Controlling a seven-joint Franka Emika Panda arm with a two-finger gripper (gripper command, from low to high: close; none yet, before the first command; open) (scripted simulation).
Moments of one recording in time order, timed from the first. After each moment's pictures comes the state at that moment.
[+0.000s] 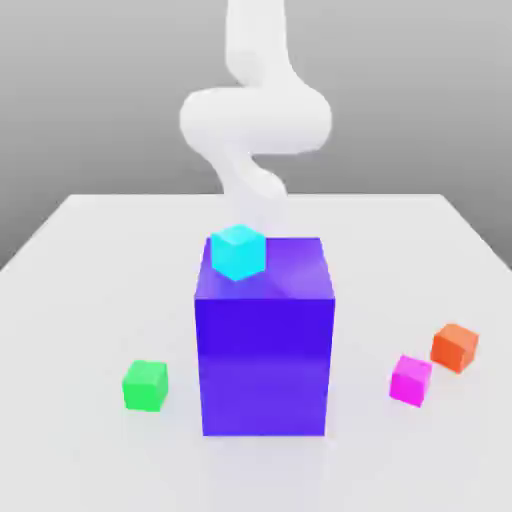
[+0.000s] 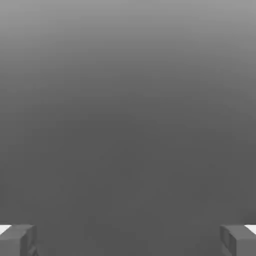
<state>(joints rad) 0.03 -0.75 0.02 -2.33 -0.04 2.33 0.71</state>
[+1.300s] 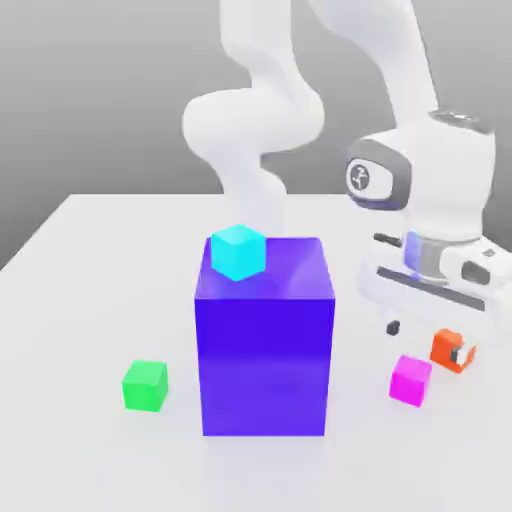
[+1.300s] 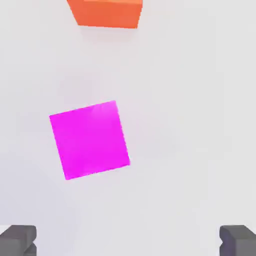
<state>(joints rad) 0.53 0.03 0.11 -2.80 -0.06 2.84 -1.07</state>
